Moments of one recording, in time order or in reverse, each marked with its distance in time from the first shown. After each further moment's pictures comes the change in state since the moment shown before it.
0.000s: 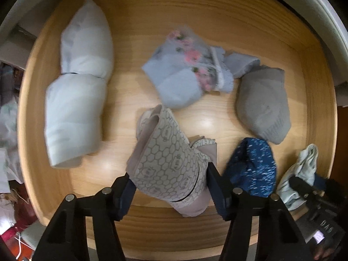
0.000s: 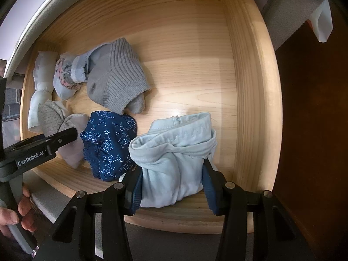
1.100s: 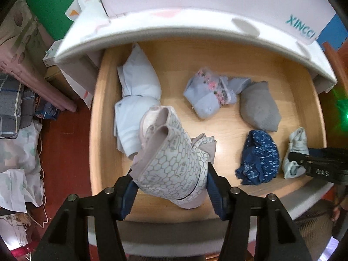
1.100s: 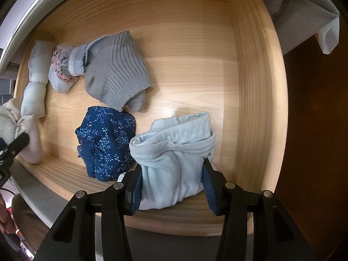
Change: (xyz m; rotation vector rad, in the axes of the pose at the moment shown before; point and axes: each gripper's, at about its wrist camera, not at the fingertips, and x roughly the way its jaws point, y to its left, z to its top) left arm -0.087 0.038 -0.066 0.104 -0.229 0.043; right arm 0.006 0.023 0.000 -0.041 0.016 -0.060
